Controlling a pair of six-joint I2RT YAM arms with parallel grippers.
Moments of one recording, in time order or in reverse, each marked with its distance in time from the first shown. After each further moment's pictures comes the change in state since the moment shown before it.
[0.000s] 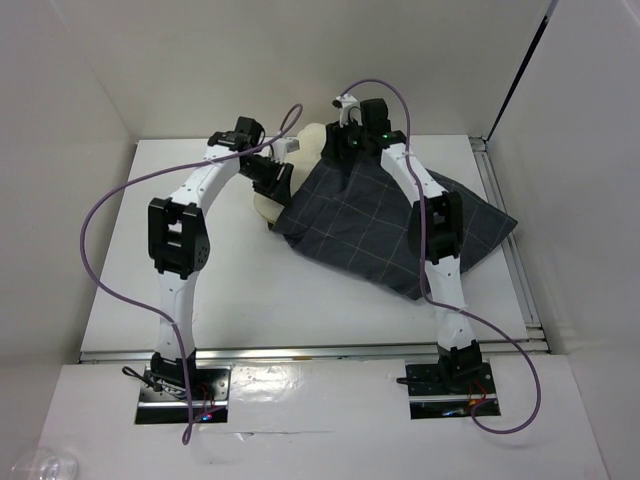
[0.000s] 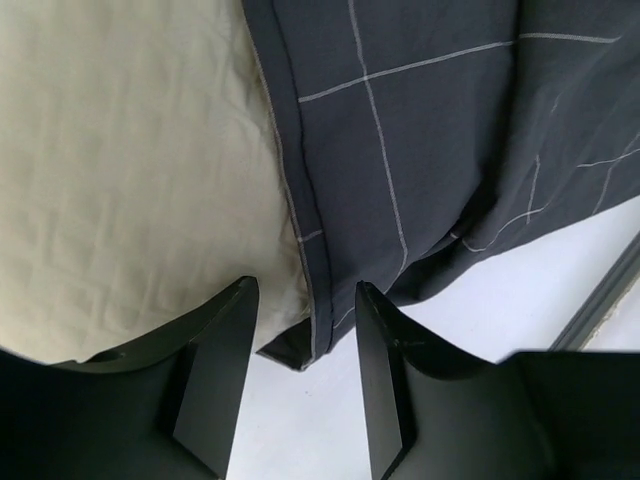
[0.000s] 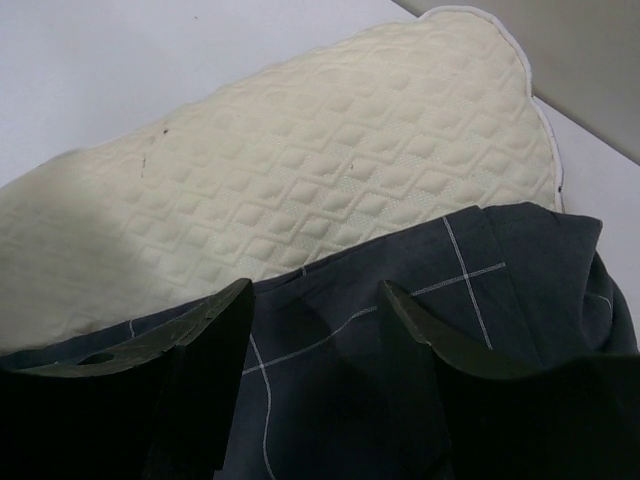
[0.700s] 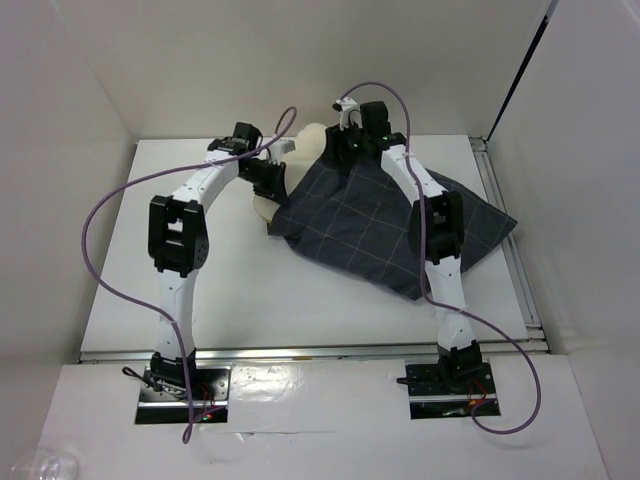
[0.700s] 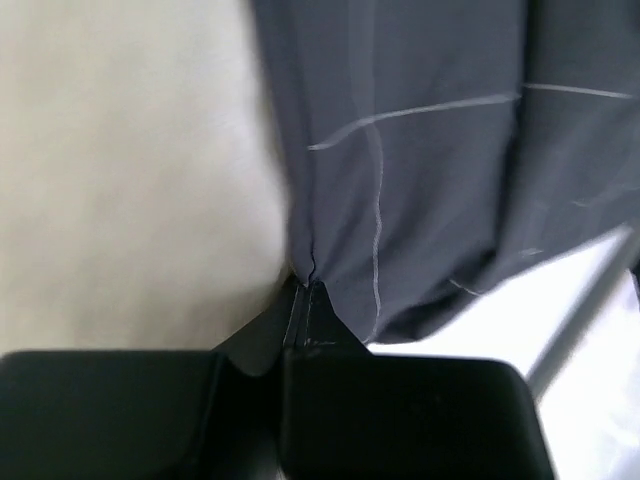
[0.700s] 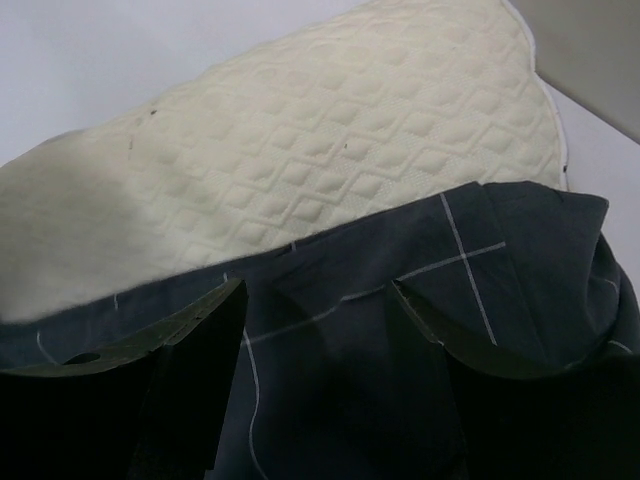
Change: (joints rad) left arm 0.014 0.050 -0.019 0.089 0.087 -0.065; right arm 0.000 -0.004 -0.029 0.010 0.018 -0.016
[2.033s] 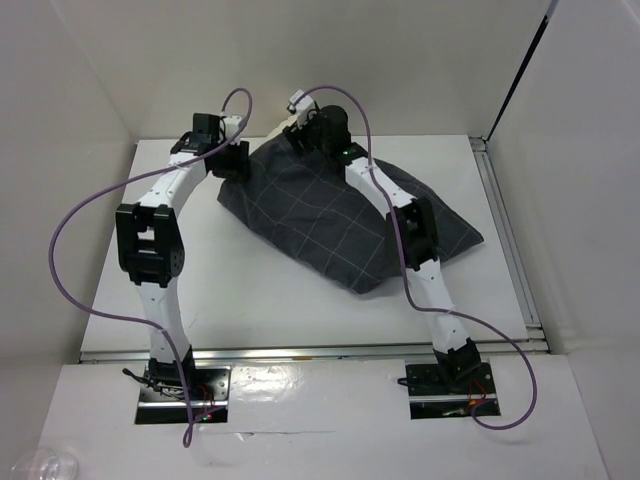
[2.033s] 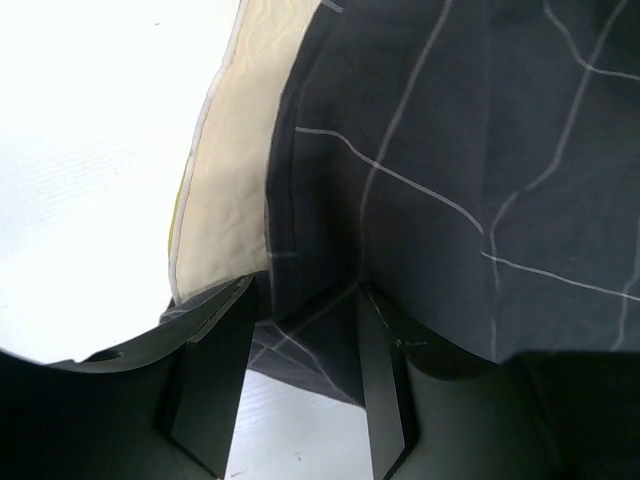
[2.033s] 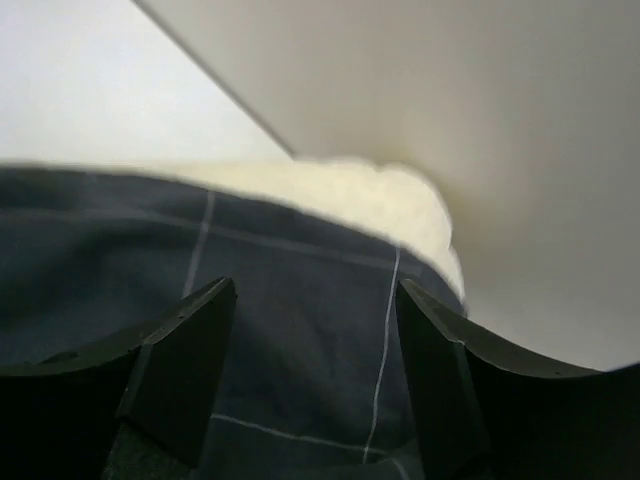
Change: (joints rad) left arm 0.154 -0.204 -0.245 0.365 -0.451 -0.147; right arm 0.186 0.059 0.056 0.402 0.262 -0.230
